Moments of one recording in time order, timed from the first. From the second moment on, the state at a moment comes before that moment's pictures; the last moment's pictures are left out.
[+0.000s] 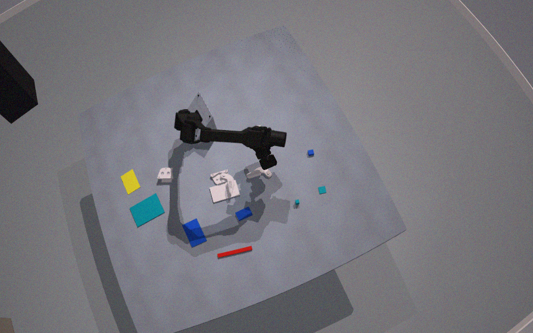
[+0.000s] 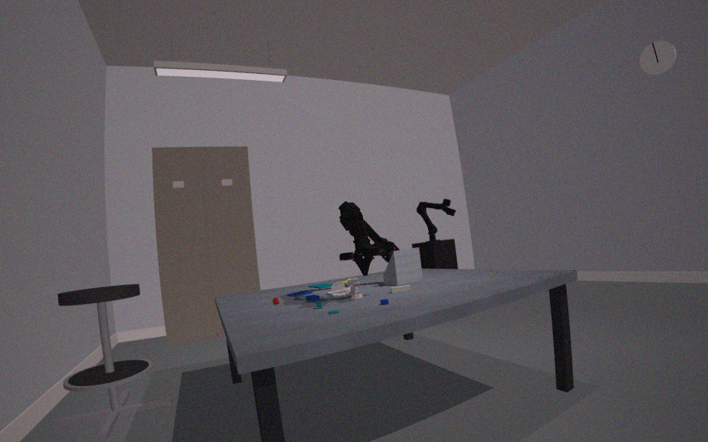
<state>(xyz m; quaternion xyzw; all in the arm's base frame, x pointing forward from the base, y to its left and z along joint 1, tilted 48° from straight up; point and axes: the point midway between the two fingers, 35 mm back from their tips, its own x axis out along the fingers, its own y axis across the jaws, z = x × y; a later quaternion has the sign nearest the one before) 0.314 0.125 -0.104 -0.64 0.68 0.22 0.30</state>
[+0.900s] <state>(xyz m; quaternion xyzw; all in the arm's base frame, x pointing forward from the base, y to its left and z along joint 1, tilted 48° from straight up) 0.315 0.124 -0.101 -0.59 0.70 0.13 0.39</state>
